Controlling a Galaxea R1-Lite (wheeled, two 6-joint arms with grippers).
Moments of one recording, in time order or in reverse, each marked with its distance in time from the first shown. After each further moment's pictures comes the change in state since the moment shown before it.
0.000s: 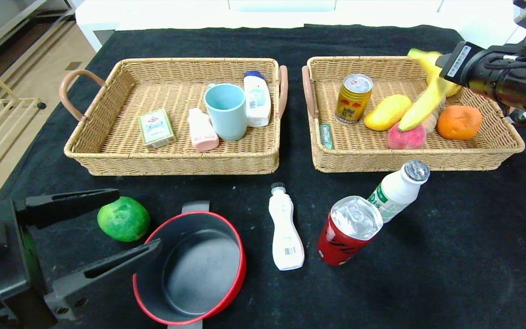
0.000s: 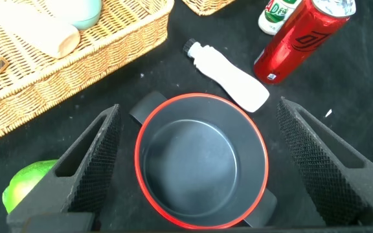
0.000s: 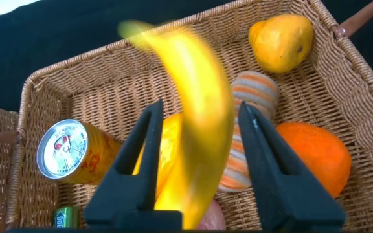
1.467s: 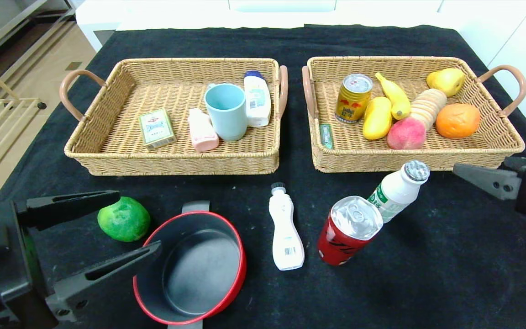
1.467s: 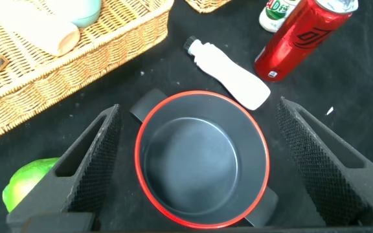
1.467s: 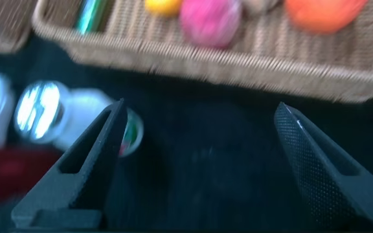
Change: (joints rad) left arm 0.002 0.000 0.005 0.001 0.000 0.005; right arm 0.037 -0.538 0.710 0.081 0.295 -0.279
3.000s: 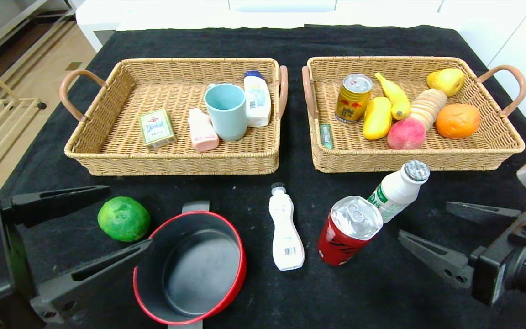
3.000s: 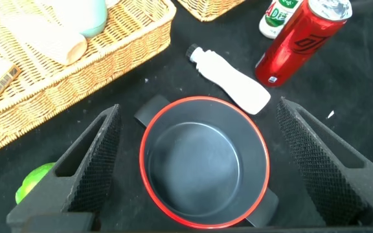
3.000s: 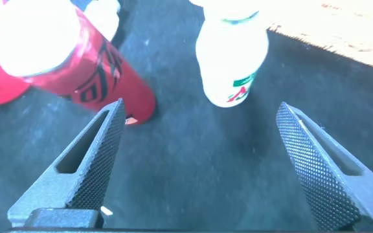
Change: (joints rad) left arm 0.003 -0.027 -0.005 0.001 0.000 0.011; right arm 0.390 -0.008 0.241 -0.210 -0.133 -0.048
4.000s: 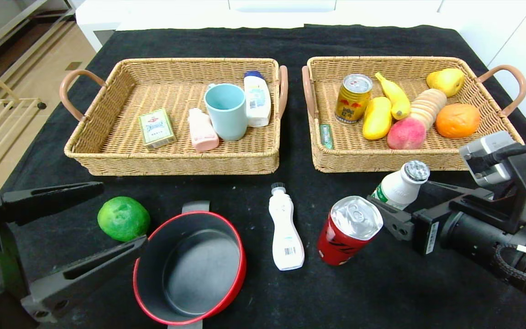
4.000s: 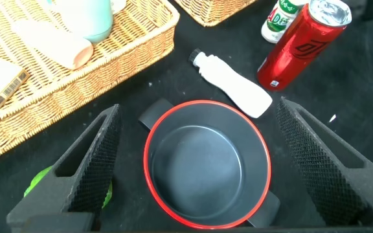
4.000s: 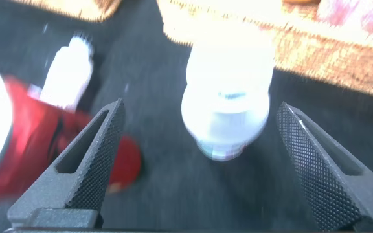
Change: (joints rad) left arm 0.001 -0.014 -0.004 -0.001 0.008 0.000; right arm -0.014 0.219 -0.016 -0.308 -0.082 0.028
